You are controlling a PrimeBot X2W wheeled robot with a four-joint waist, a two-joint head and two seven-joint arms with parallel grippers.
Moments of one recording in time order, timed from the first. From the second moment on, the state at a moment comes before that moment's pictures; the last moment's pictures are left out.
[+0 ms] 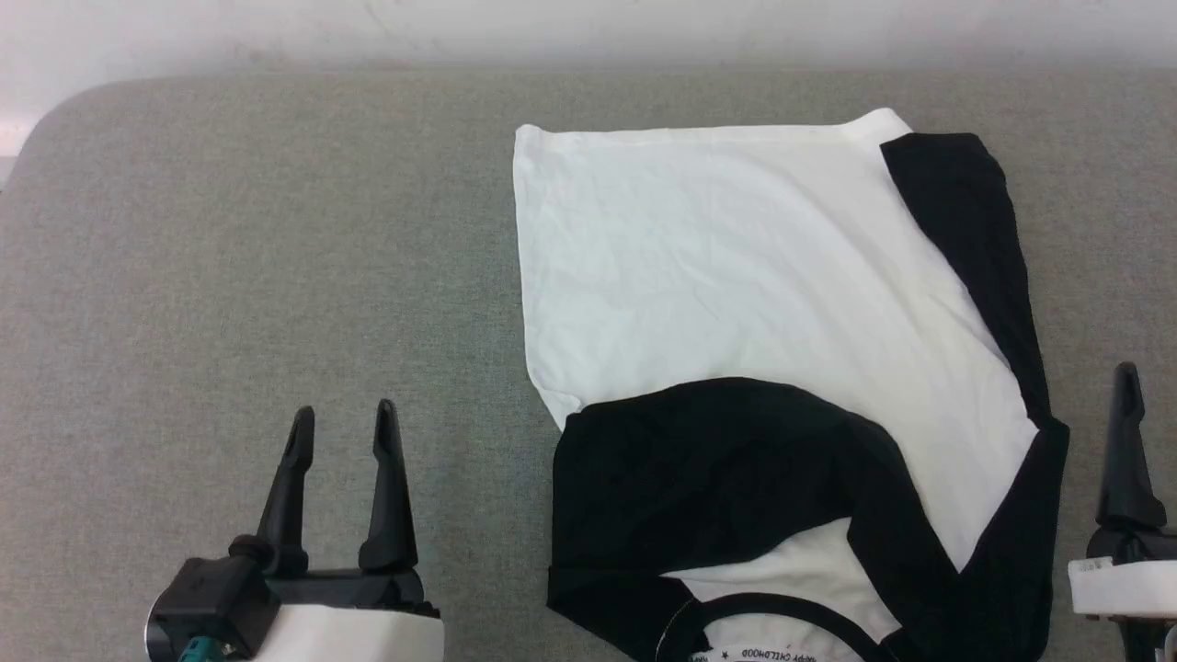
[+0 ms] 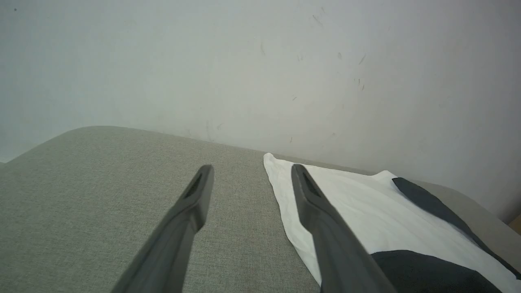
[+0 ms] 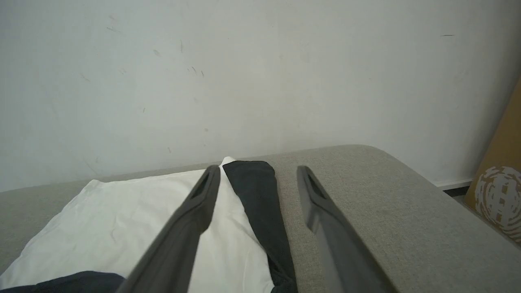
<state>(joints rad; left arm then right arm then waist) 0.11 0.28 -0.30 -0.29 -0.42 0.32 -0.26 0.09 -0.05 -0.27 -0.17 0.24 0.13 -0.18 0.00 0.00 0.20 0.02</state>
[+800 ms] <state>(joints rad) -0.03 0.07 -0.17 -0.33 -0.26 0.08 -0.26 -0.81 -0.50 -0.24 0.05 0.47 0.13 0.43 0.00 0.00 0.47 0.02</state>
